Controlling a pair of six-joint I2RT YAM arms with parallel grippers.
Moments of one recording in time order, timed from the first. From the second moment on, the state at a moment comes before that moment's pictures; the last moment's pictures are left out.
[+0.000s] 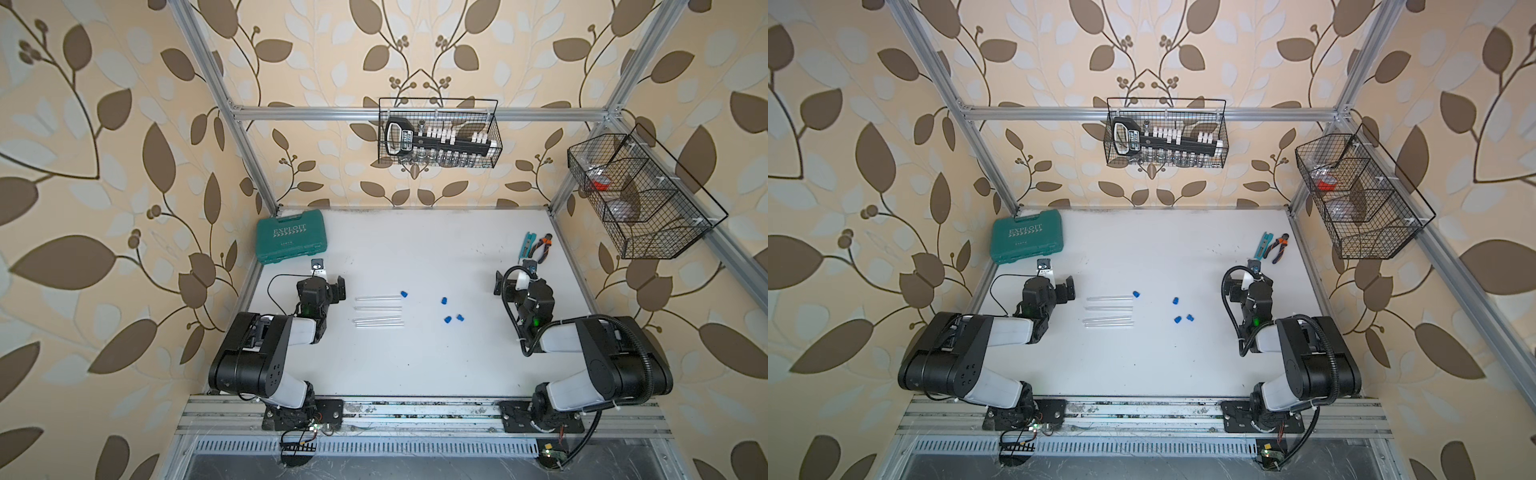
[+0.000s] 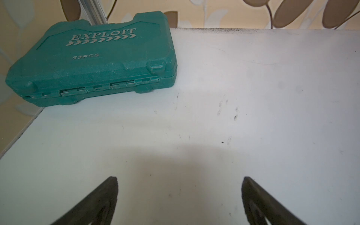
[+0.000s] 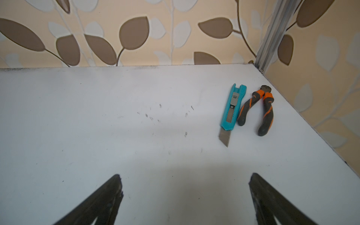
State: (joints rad) left arm -0.08 1.50 0.35 0.68 -0.19 -0.08; right arm 0.02 1.50 0.28 0.95 0.15 0.04
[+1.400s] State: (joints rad) left arm -0.46 1.07 0.86 -0.75 0.43 0.59; right arm 0.02 0.94 0.73 -0.32 -0.21 0.42
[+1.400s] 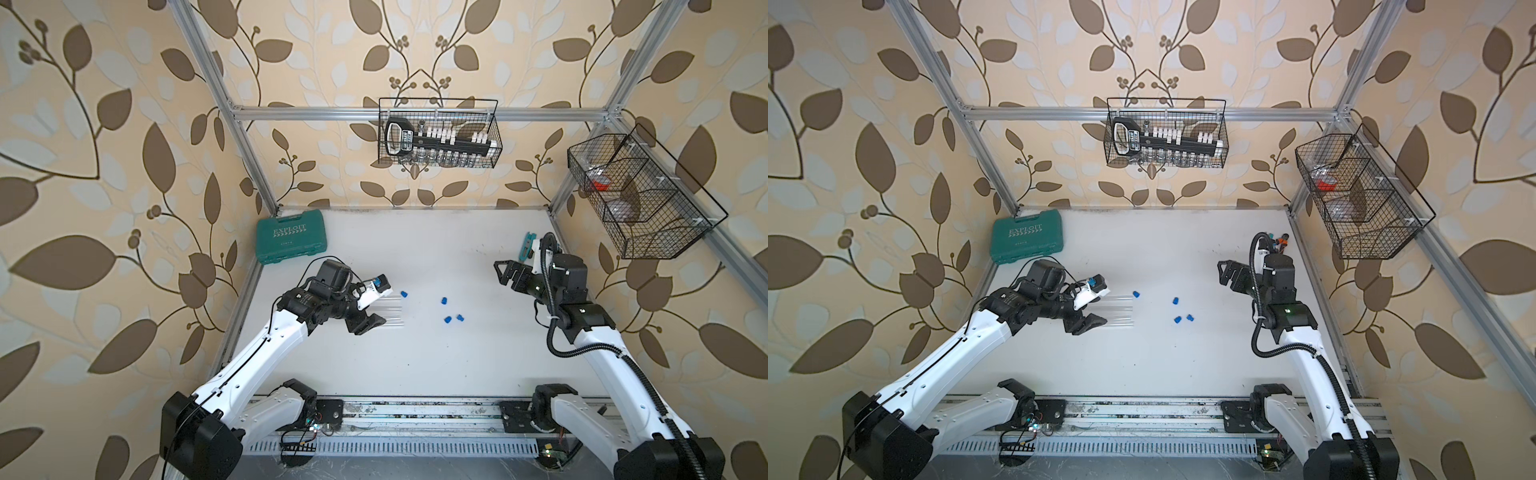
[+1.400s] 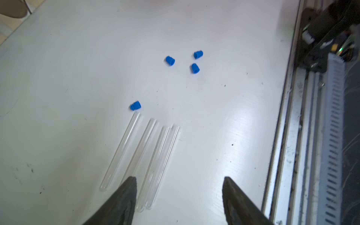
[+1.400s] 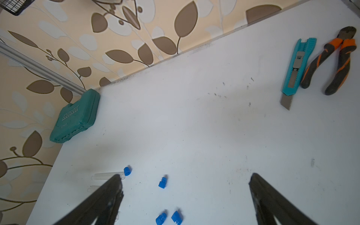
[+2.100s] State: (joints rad) left arm -0.65 1.42 0.85 -0.72 0.05 0.76; right arm 0.02 0.95 0.73 -0.33 -0.20 0.42
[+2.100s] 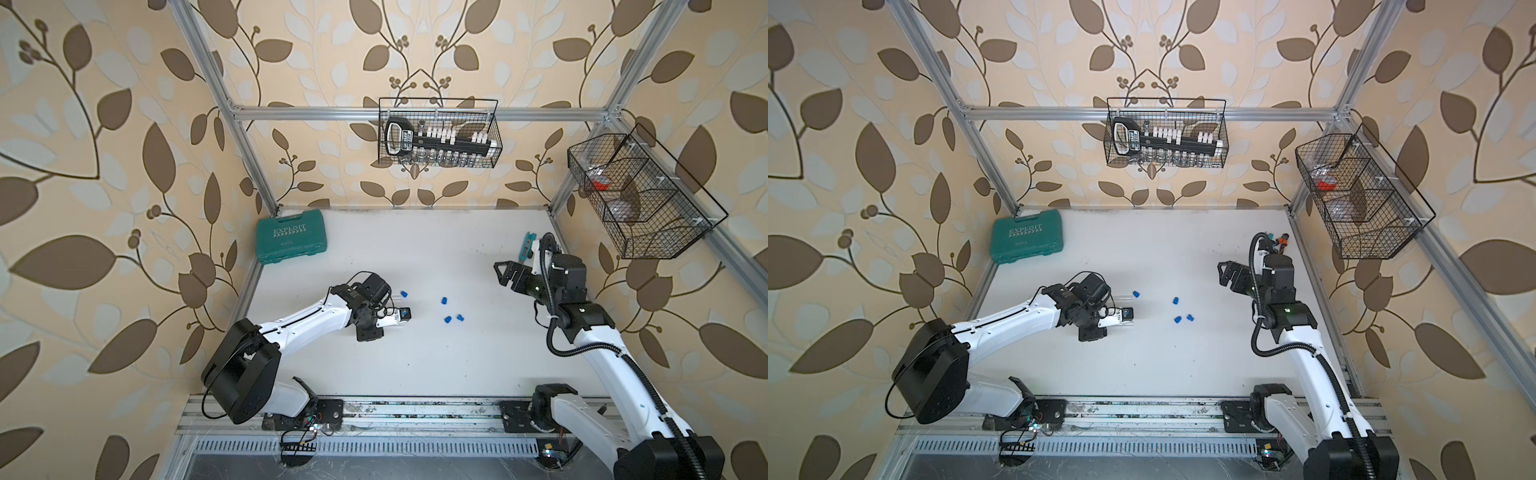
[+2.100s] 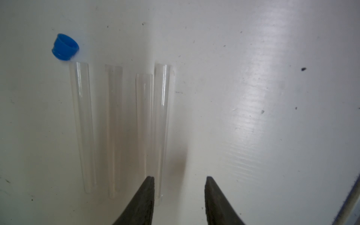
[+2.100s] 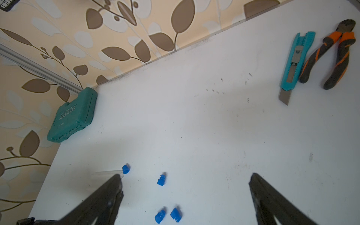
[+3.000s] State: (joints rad) left arm -0.66 1.56 0.85 -0.63 0.02 0.78; right arm 0.02 0.94 0.73 -0.33 -0.18 0.42
